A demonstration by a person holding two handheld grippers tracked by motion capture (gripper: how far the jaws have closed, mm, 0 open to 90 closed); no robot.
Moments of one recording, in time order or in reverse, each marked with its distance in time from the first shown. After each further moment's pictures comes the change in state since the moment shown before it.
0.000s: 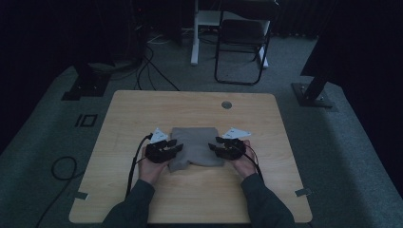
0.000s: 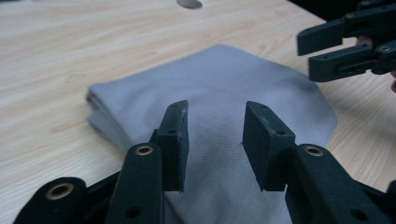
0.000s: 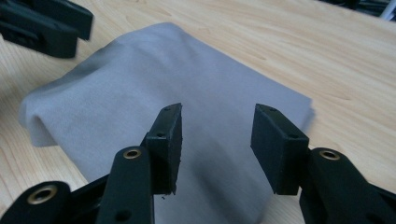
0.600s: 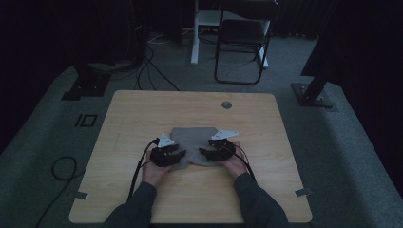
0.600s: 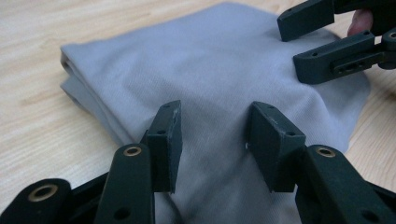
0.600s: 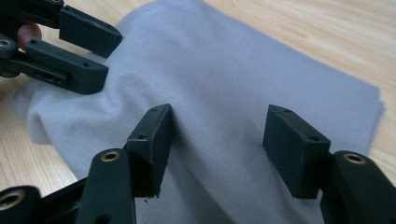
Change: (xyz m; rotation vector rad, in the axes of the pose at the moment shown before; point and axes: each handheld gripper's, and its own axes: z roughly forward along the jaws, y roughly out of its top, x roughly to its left) left arm 0.000 -0.020 0.022 0.081 0.024 0.017; right arm 0.011 -0.005 0.036 0.080 0.051 0.008
